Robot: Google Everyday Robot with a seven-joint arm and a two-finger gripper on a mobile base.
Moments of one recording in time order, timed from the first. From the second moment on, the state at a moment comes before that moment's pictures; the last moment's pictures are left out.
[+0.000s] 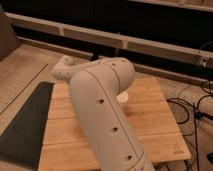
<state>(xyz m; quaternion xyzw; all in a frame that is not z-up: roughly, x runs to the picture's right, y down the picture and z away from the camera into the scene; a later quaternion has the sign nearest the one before) -0.150 0.008 0.922 -0.14 0.19 0.46 0.86</state>
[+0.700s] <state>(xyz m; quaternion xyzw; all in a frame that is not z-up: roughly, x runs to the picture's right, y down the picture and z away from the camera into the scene) -0.201 -0.013 0.894 -0.09 0.03 0.41 0.91</state>
